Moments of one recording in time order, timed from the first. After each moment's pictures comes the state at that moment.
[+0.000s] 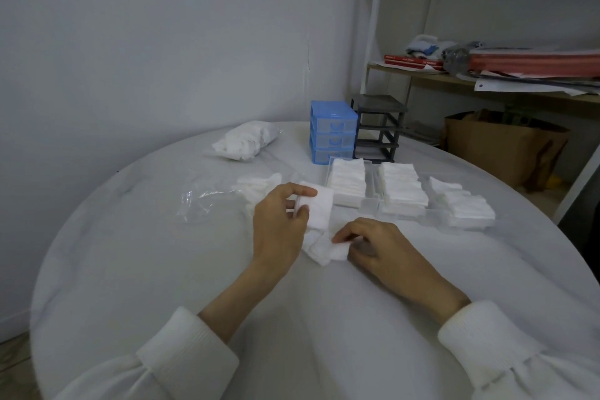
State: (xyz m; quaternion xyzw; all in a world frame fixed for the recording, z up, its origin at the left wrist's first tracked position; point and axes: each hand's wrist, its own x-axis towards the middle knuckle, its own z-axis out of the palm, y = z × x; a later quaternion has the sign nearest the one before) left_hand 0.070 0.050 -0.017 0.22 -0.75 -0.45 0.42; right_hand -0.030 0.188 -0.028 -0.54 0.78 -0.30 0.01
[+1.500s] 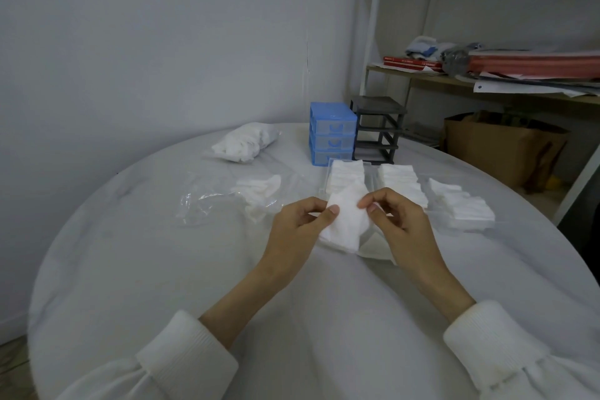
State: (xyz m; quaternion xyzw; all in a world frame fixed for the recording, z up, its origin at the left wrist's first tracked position) left_hand 0.067 0.060 -0.018 0.13 -0.73 -0.60 0.29; right_hand -0.032 0.185 -0.016 -0.41 0.69 -0.60 -0.01
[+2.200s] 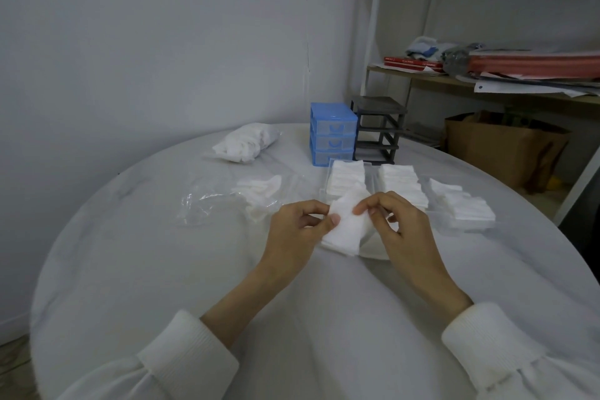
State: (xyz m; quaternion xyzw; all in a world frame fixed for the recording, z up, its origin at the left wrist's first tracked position) left_hand 0.066 0.060 -0.018 0.12 -0.75 -0.57 0.32; right_hand -0.035 0.186 -0.020 -0.45 0.72 -0.52 -0.10
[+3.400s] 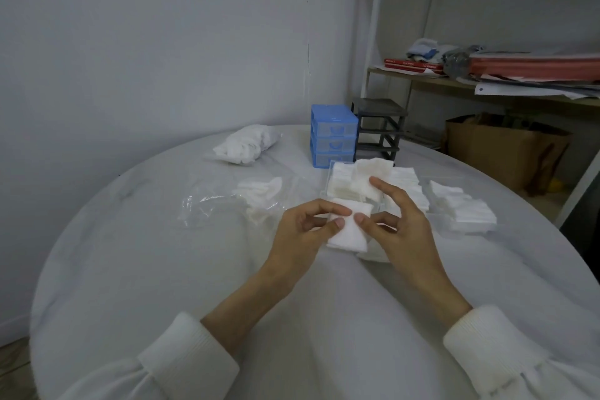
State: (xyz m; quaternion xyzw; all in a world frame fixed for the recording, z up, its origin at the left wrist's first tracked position) left_hand 0.065 0.064 -0.021 0.06 -0.68 -0.67 0.30; right_hand -0.024 0.184 -0.016 -0.37 0.67 -0.64 0.02
